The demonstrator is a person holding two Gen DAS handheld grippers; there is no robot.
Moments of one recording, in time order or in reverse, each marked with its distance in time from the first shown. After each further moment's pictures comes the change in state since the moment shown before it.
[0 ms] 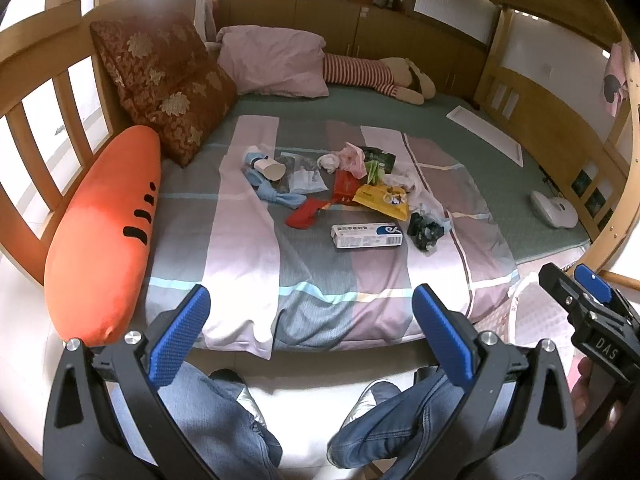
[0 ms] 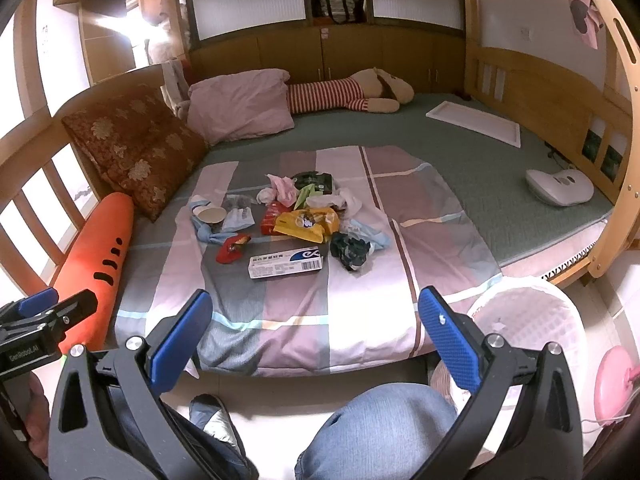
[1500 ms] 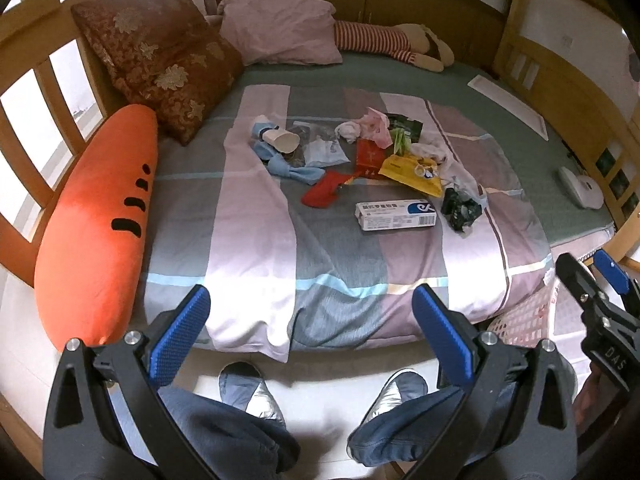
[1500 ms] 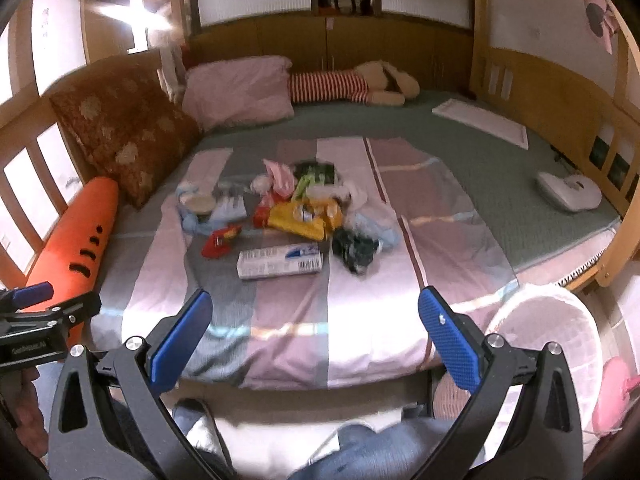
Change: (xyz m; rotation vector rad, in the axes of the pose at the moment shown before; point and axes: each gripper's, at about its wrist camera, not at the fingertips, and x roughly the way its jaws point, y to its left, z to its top) left arm 0.073 0.001 0.011 0.028 0.116 0.068; right arm 0.054 0.009 -0.005 -0.032 -0.051 -0.014
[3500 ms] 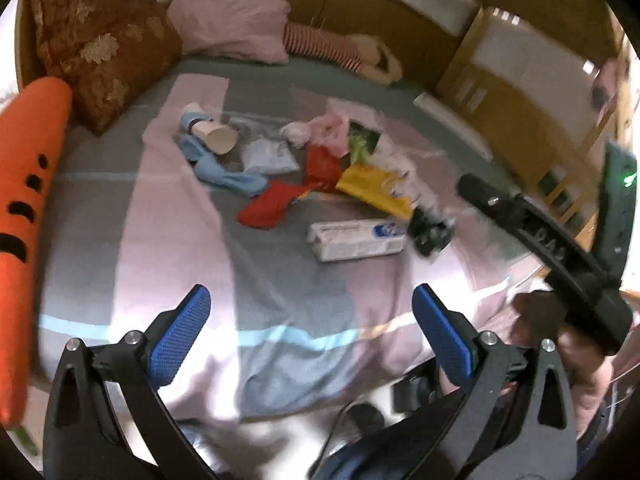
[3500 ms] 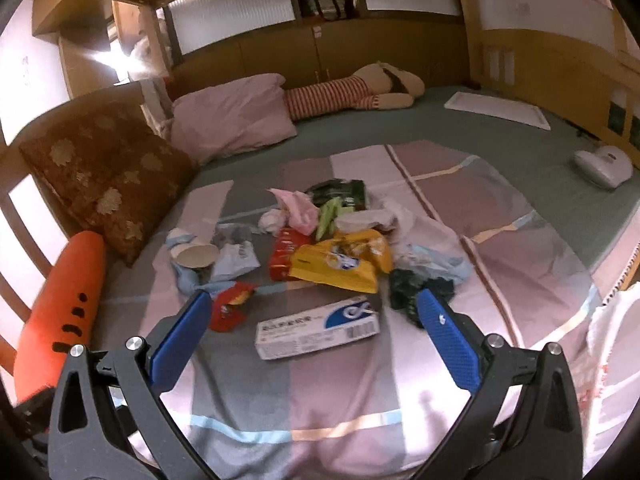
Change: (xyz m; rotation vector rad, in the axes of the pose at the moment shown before) left arm 0.104 0.028 0.009 -0.040 -0.076 -0.342; right arm 0.133 0.033 0.024 0.132 -0.028 0.053
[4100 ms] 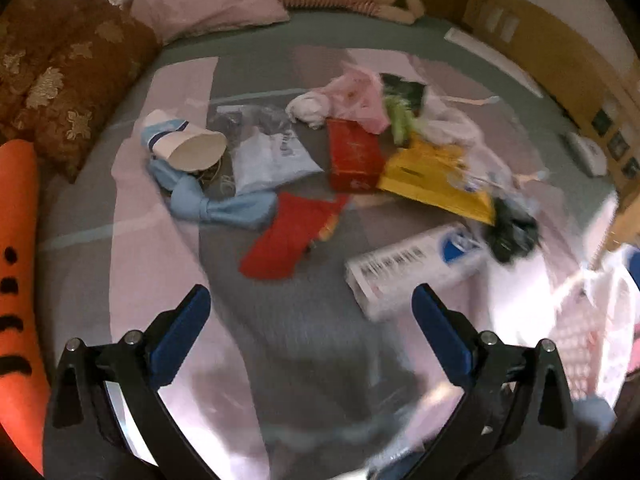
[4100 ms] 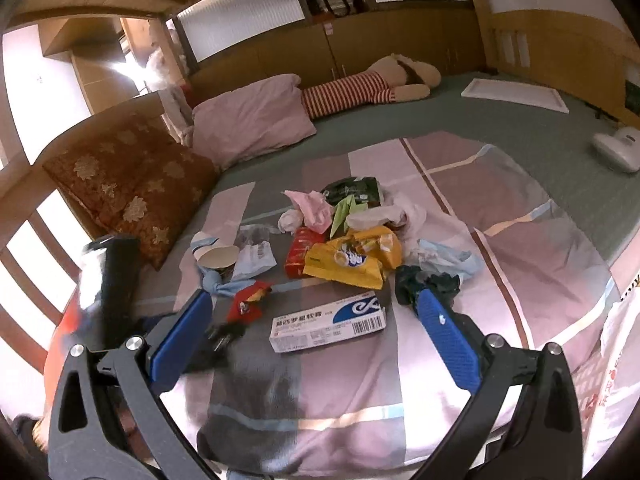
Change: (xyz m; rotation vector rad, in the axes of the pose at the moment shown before) left arm 0.132 -0.018 0.068 0.159 0.213 0.243; right arm -0.014 -0.033 0.003 0.049 0.043 0.122
